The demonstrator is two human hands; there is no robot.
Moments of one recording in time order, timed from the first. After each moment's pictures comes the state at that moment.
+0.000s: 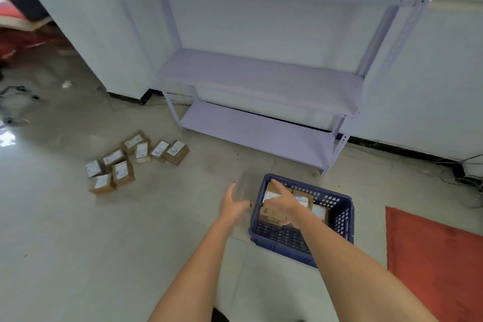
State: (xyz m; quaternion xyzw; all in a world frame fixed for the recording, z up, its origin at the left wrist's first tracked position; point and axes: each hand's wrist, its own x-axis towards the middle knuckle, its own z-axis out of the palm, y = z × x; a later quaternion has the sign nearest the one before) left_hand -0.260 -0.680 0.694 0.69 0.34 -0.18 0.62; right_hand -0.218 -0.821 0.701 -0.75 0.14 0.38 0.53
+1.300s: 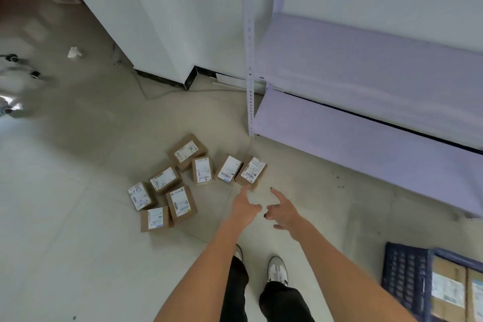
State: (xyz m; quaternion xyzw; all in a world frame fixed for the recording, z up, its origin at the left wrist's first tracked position) left_hand 0.103 -0.071 0.486 0.75 0.30 -0.29 0.51; right_hand 0.121 -0.194 0.481 -0.69 0.23 0.47 0.50
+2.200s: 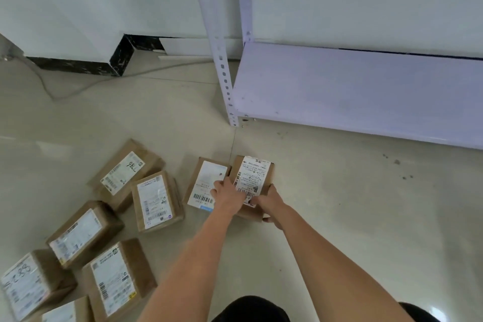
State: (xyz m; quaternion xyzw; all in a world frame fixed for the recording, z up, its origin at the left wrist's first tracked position) left_hand 0.254 -0.021 0.038 0.86 0.26 -0.31 0.31; right_hand 0.246 -0.124 0.028 -0.66 0.32 0.41 0.54
